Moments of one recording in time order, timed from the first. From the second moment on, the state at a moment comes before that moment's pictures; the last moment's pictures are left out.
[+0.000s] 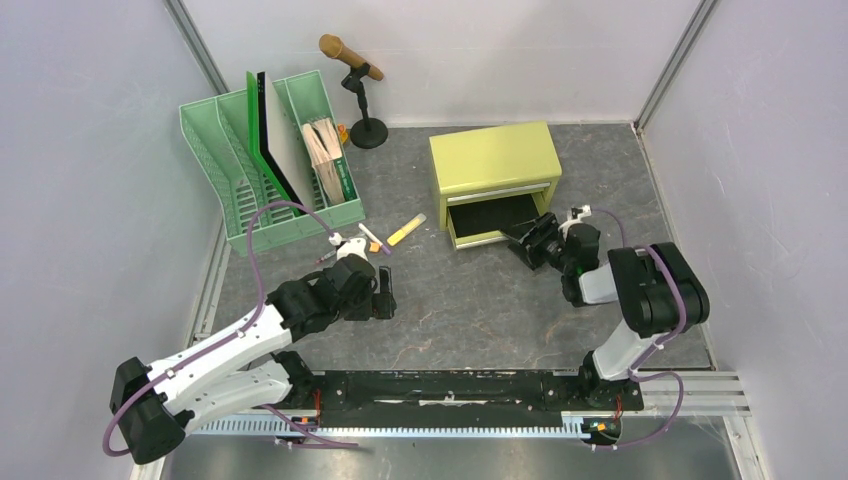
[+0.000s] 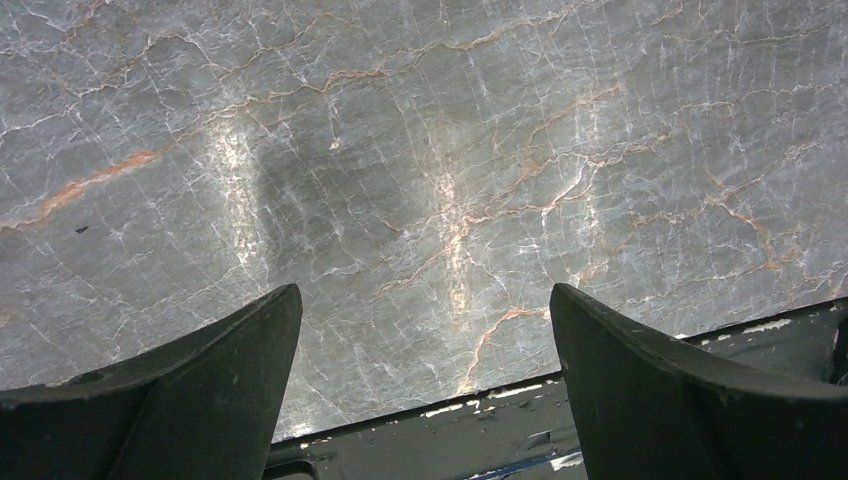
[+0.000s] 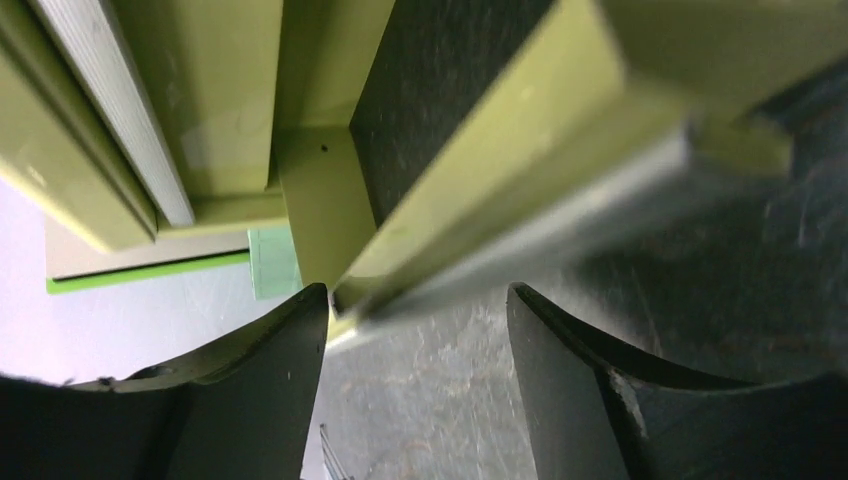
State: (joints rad) left arm -0.85 0.89 0.66 -0.71 -0.26 -0.75; right arm 0.13 1.66 0.34 0.95 -0.43 1.14
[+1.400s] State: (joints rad) left arm -0.85 0.86 0.63 -0.71 -0.26 -0.77; right arm 0.11 1.50 0.16 0.90 -0.50 1.07
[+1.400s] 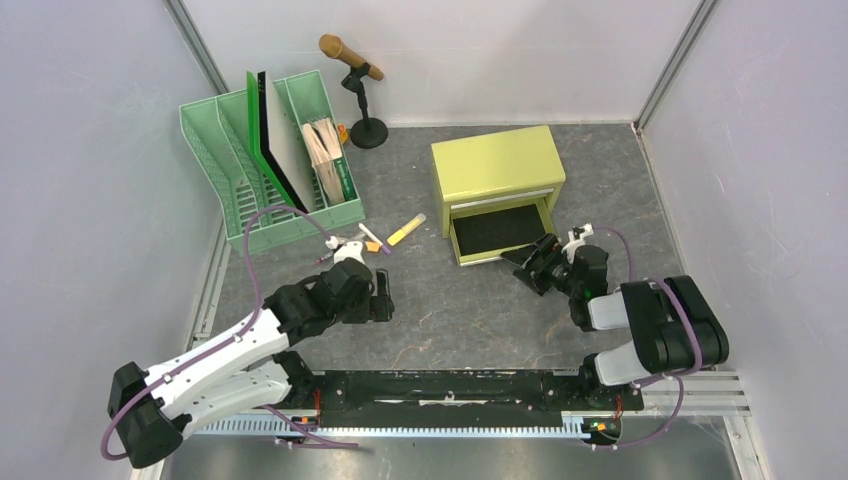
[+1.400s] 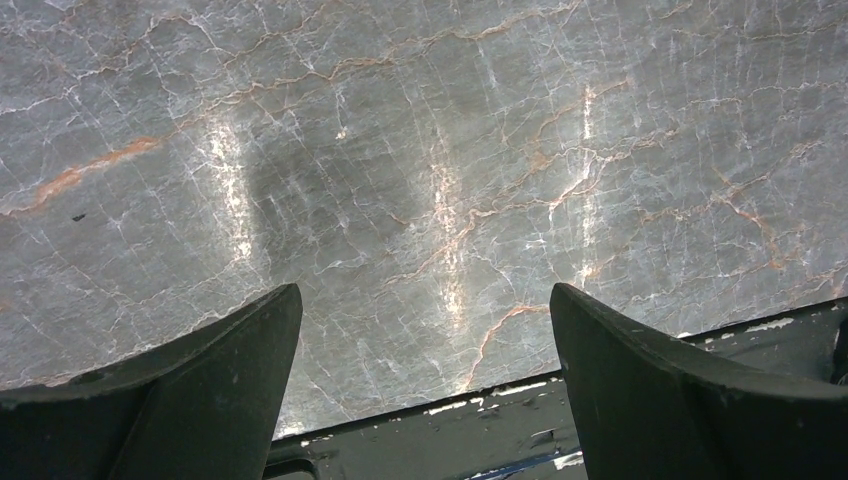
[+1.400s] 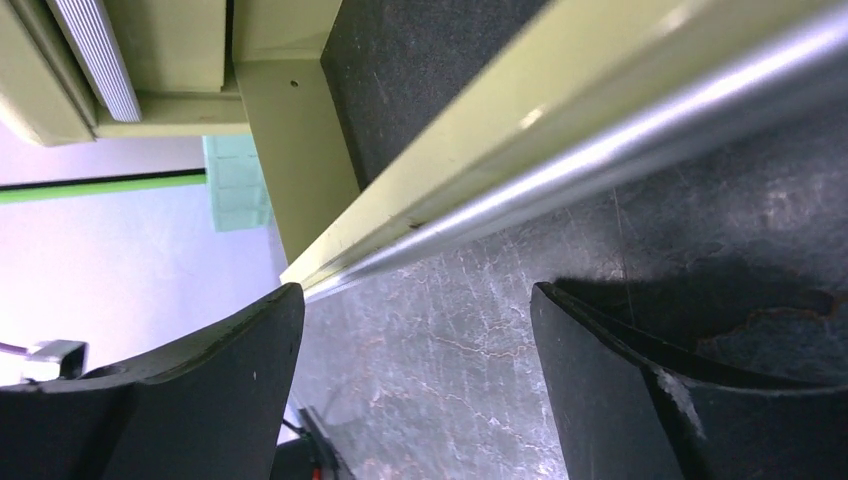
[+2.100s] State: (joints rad) left arm -0.85 0.75 0.49 -0.75 -0.30 -0.95; right arm 0.10 1.01 0.26 0.13 -0.24 0.56
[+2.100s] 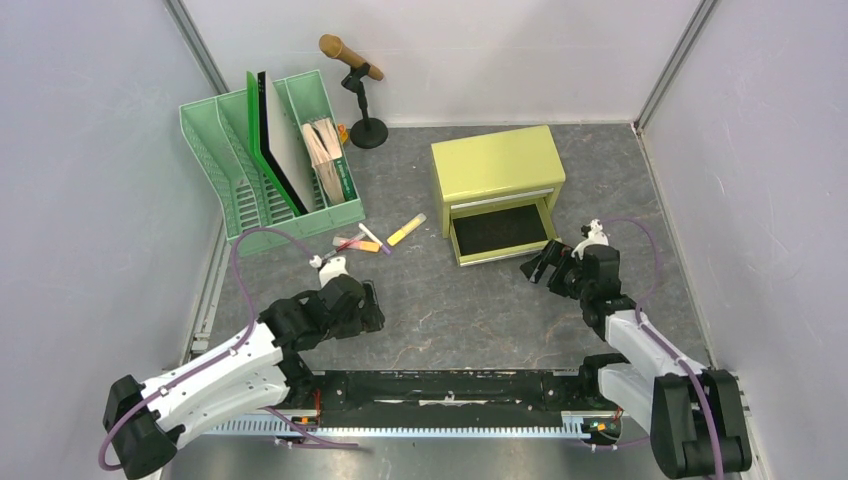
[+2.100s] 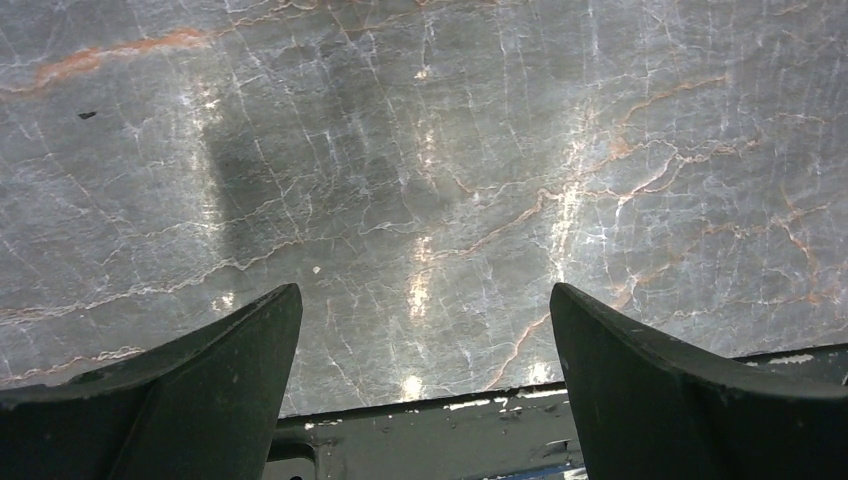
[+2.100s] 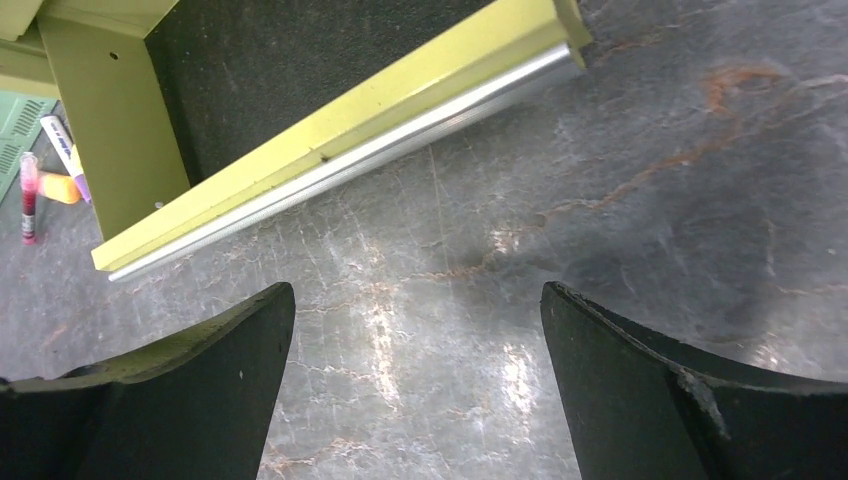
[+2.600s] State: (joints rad) left arm -0.85 0.86 0.55 -0.68 -0.31 -0.82; right arm 0.09 0.91 0.18 0.12 -0.23 0.52
